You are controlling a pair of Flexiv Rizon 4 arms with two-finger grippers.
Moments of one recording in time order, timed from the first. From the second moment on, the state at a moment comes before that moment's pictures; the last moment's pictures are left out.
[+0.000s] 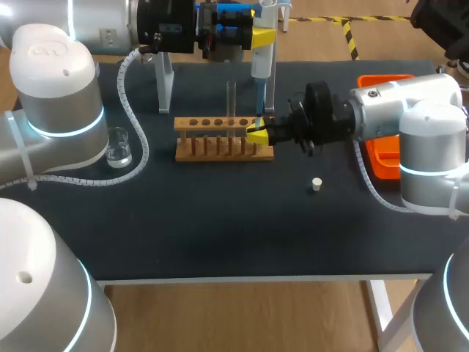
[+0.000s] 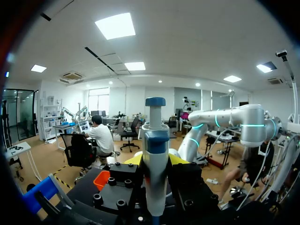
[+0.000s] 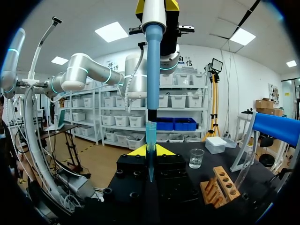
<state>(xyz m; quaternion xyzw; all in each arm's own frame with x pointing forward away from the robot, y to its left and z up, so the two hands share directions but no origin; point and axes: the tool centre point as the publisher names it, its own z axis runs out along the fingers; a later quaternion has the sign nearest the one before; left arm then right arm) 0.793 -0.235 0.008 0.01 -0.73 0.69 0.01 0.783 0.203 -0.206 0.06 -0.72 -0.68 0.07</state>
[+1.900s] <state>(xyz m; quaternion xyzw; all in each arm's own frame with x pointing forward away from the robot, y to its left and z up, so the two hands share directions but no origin) 0.793 -0.235 0.009 0.01 -0.73 0.69 0.01 0.785 0.203 -0.198 0.06 -0.72 -0.69 0.06</state>
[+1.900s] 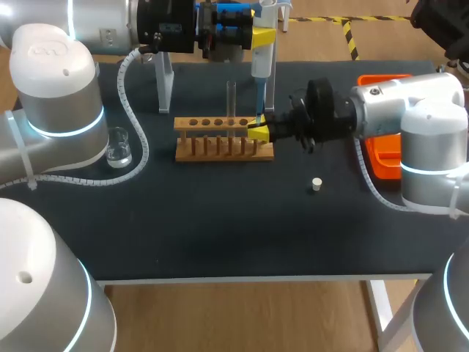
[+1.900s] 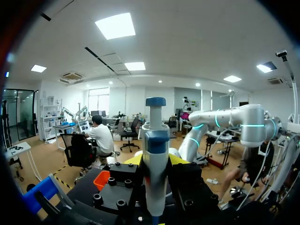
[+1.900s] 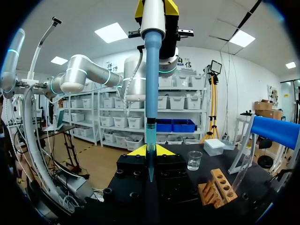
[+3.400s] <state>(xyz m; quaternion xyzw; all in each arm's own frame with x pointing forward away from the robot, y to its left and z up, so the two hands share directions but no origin) 0.793 -0.235 0.012 0.01 -0.73 0.68 0.01 0.796 0.205 -0.180 0.06 -0.71 -0.70 0.04</state>
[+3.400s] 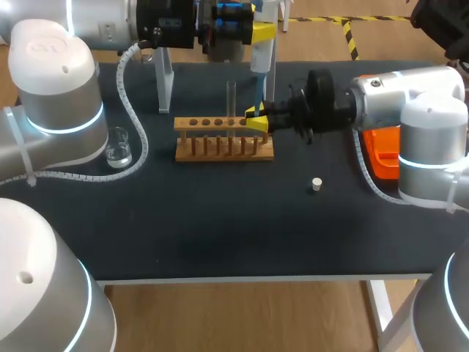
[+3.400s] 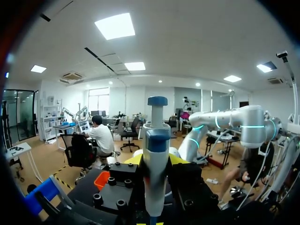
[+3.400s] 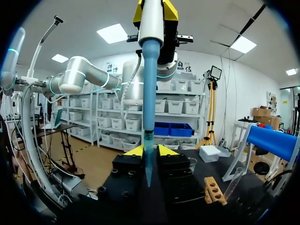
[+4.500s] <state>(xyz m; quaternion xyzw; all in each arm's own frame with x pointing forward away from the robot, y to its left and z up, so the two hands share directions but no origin) 0.793 -0.235 0.009 0.01 -0.73 0.68 0.01 0.789 0.116 -0.214 0.04 -0.74 -0.67 0.02</state>
